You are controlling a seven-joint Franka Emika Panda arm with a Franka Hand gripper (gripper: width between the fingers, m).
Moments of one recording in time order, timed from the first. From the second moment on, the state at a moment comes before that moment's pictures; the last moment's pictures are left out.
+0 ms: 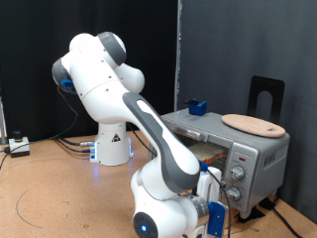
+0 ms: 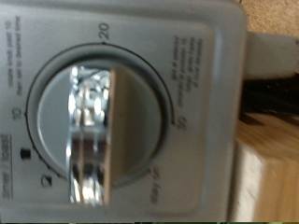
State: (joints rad) arm -0.64 1.02 0.69 -1.71 0.62 1.81 -0.09
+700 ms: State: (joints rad) arm -0.64 1.02 0.73 -1.72 0.63 1.86 -0.09
